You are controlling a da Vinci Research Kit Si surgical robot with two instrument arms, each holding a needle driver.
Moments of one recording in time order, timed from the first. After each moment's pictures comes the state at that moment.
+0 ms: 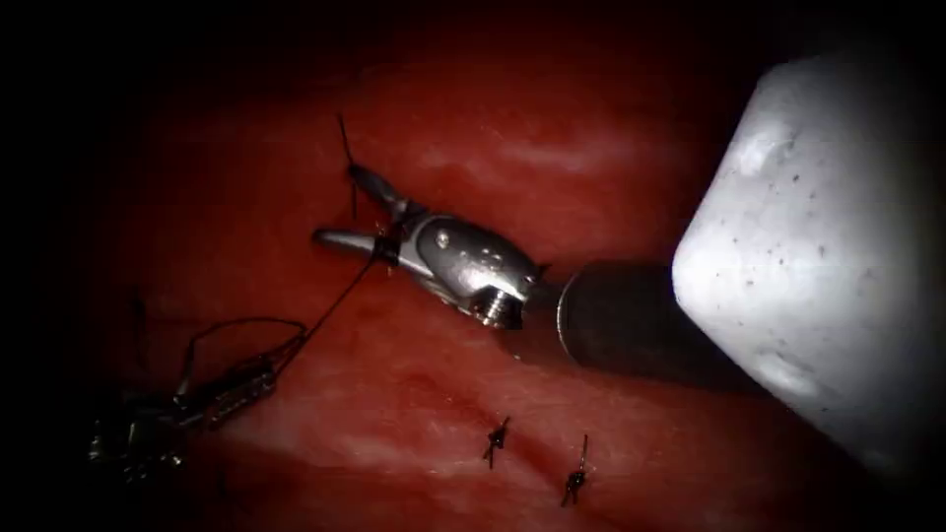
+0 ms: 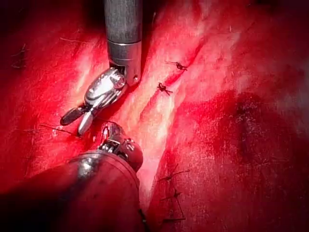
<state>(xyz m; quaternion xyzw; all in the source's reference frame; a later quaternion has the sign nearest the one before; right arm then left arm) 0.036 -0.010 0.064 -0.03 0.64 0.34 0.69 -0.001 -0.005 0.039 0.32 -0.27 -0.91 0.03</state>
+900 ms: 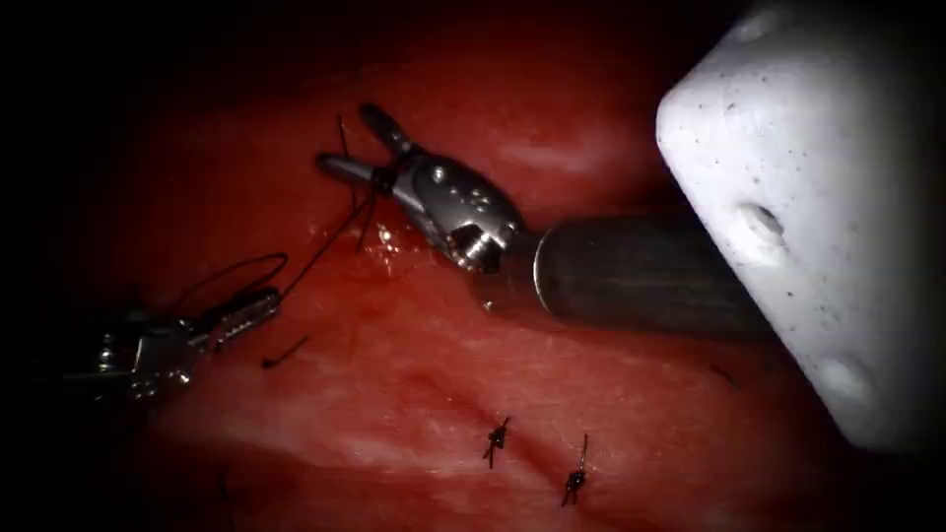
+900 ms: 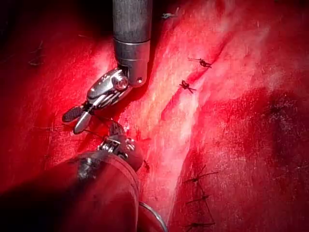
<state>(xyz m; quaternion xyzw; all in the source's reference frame) 0.038 -0.007 0.066 0.00 0.60 0.41 0.69 0.000 0.000 0.042 0.32 -0.28 -0.90 0.02</state>
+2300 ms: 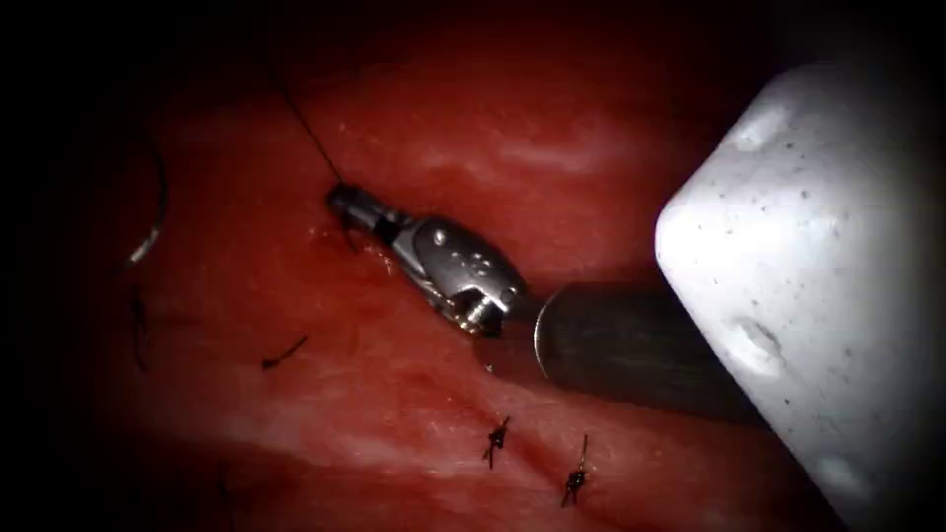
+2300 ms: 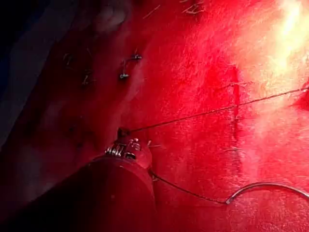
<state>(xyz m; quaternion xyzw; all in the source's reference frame) 0.039 -0.014 0.064 -0.01 0.62 0.38 0.69 0.016 0.034 0.059 0.24 -0.31 -0.92 -0.08</state>
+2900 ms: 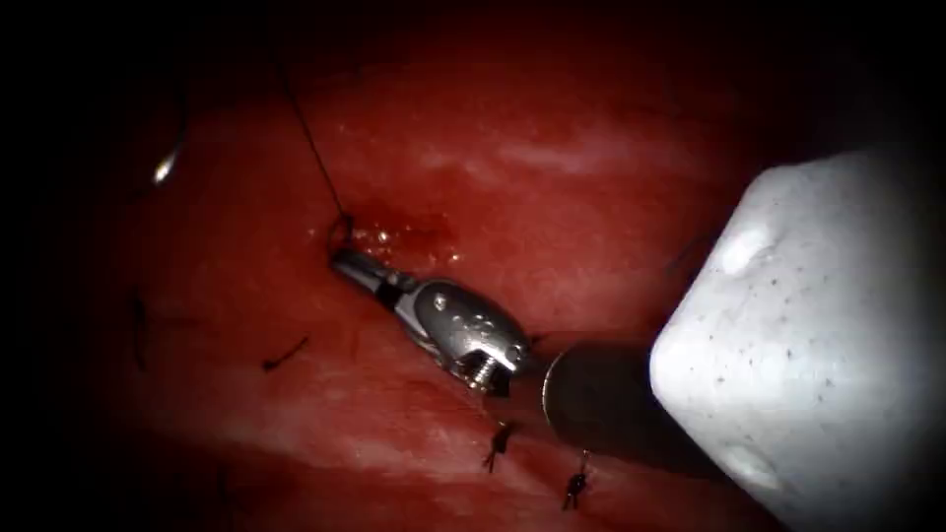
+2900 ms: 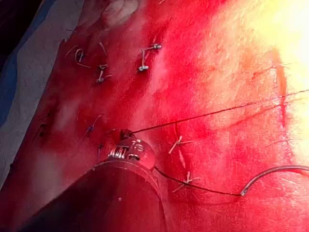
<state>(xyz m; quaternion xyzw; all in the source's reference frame) 0.037 -0.020 0.065 0.00 0.60 0.36 0.71 0.017 0.039 0.064 0.24 -0.31 -0.92 -0.09</state>
